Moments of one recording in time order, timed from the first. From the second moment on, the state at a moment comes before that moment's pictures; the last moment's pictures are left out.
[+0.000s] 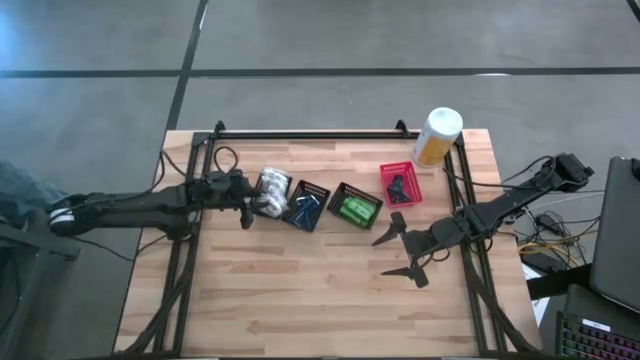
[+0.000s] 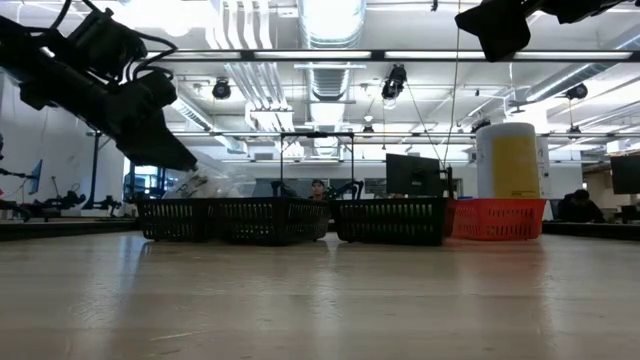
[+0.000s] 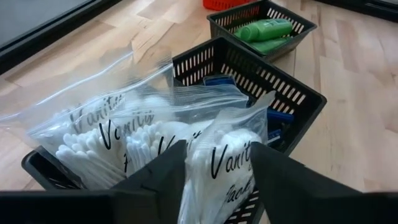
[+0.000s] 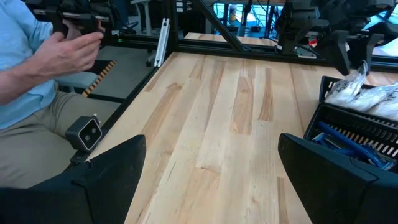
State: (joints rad) left arm 0.33 0.72 0.24 0.01 0.04 -0.13; right arm 0.44 1.02 0.55 0.16 0.16 0.12
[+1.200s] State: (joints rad) left arm 0.32 0.18 0.25 -0.45 0.16 -0.15; right arm 0.44 1.02 0.55 0.16 0.16 0.12
